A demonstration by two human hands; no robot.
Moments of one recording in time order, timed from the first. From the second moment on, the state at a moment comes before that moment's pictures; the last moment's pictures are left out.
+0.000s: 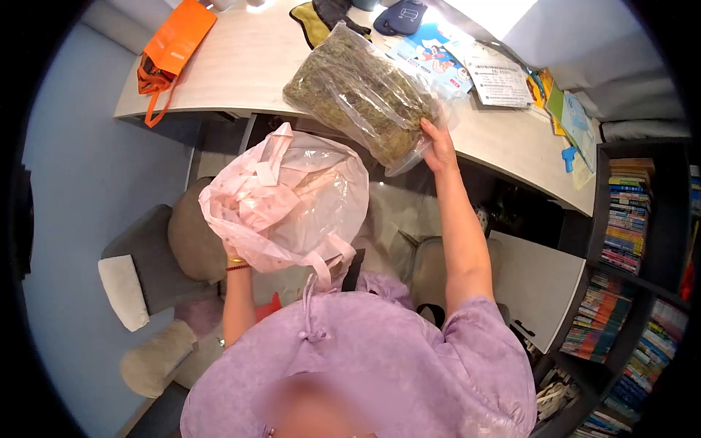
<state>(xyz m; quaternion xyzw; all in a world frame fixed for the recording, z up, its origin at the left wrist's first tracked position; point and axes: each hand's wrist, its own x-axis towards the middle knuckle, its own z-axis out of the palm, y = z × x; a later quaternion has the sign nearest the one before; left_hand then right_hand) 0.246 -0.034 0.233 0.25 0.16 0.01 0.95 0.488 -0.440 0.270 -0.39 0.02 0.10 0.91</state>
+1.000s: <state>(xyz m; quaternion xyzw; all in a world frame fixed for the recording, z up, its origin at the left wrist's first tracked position) 0.244 -0.031 0.205 0.32 0.23 0.07 0.92 0.458 -0.486 0.259 -0.67 0.16 0.14 0.72</state>
